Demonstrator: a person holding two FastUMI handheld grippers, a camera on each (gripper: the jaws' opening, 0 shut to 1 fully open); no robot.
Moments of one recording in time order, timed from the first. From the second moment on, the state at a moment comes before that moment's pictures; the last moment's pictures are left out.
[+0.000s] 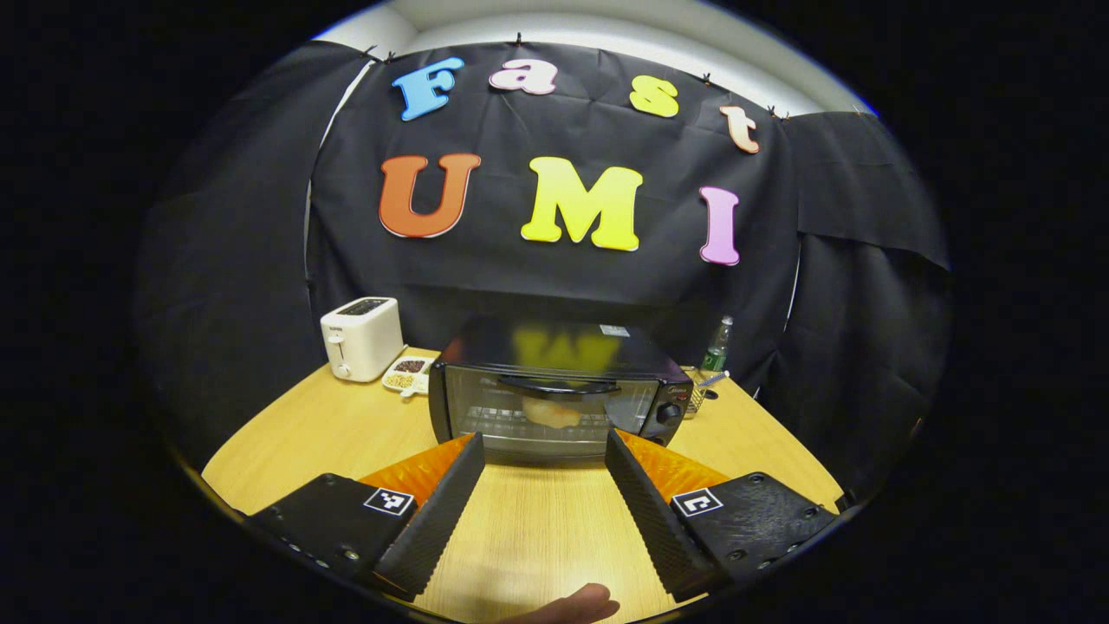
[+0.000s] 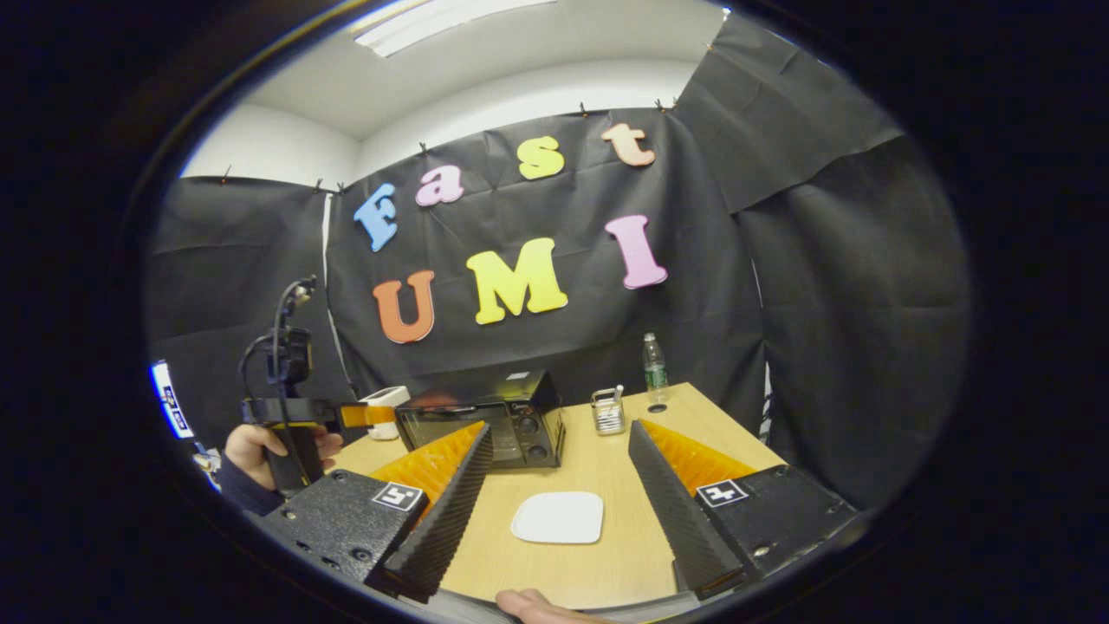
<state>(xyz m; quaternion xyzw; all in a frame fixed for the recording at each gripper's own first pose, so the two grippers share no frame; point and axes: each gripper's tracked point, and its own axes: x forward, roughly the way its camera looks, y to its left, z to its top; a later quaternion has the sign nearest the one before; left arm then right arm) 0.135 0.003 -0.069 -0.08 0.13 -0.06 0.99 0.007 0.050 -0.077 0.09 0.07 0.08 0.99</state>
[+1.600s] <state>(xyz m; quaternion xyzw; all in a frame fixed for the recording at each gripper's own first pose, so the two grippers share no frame) -0.055 0.001 0.023 -0.01 -0.05 -0.07 1.00 -0.036 0.045 -0.008 0.06 0.01 0.05 1.00</state>
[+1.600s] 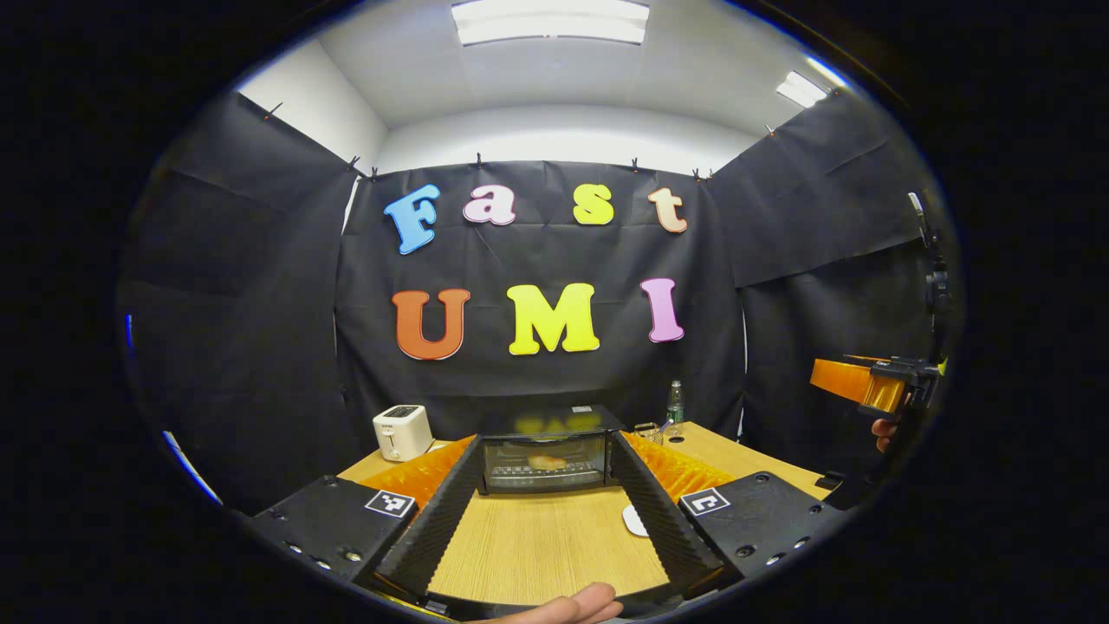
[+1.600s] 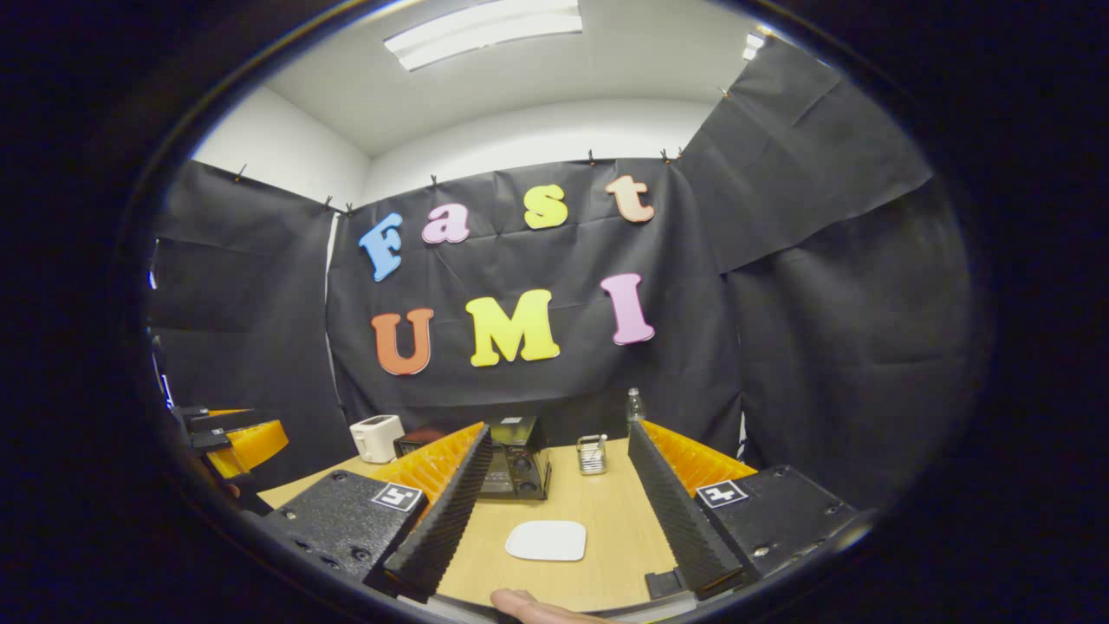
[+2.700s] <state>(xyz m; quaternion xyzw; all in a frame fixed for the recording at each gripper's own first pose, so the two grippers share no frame) -0.052 0.002 0.020 -0.04 -0.06 -0.05 1.00 -0.032 0.055 -0.023 0.05 0.01 0.09 0.99</state>
